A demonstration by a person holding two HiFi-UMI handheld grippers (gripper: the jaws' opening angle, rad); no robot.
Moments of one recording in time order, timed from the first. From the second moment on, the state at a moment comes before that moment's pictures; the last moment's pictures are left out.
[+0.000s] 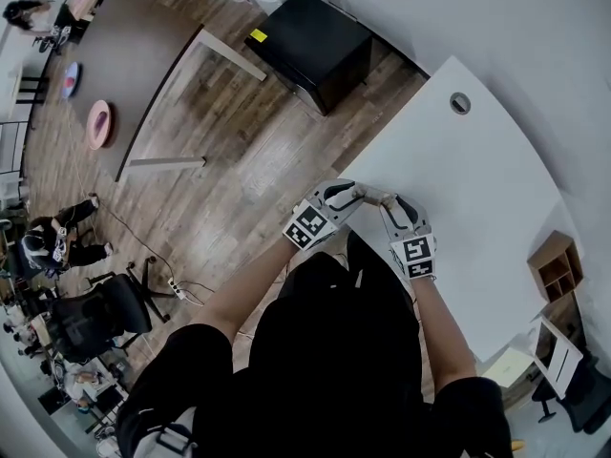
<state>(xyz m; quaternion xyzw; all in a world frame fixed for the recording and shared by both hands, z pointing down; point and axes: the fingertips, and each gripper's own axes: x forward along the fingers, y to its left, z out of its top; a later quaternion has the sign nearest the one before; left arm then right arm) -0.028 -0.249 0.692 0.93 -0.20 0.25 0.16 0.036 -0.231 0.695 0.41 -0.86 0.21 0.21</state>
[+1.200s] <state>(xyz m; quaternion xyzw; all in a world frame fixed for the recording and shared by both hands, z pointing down) -0.118 -0.072 0.585 0.94 -0.24 0.21 0.15 -0.050 -0.057 0.582 0.41 -0.88 0.14 0.21</state>
